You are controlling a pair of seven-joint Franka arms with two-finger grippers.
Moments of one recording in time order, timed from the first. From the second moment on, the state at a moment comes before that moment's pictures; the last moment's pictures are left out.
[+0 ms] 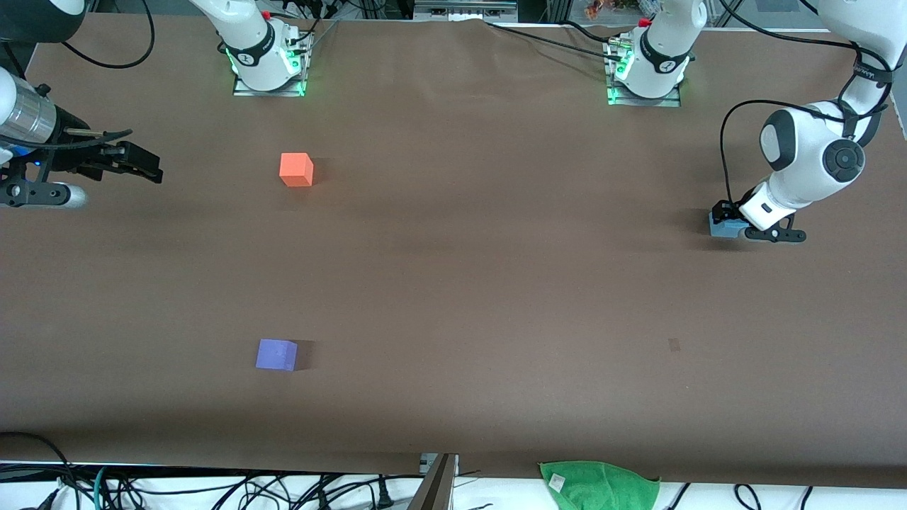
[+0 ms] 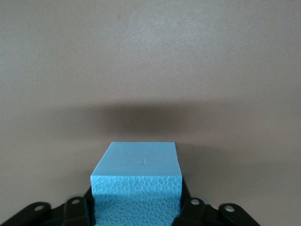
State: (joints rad) left arm 0.35 0.25 -0.05 -2.44 0.13 2.60 0.24; right arm -0.03 0.08 0.10 -1.55 -0.01 1.51 0.10
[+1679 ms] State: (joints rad) left arm -0.04 0.46 -0.47 -1.63 0.13 1.90 -0.38; right arm -0.03 0.11 0.09 -1.53 -0.01 1.52 0.10
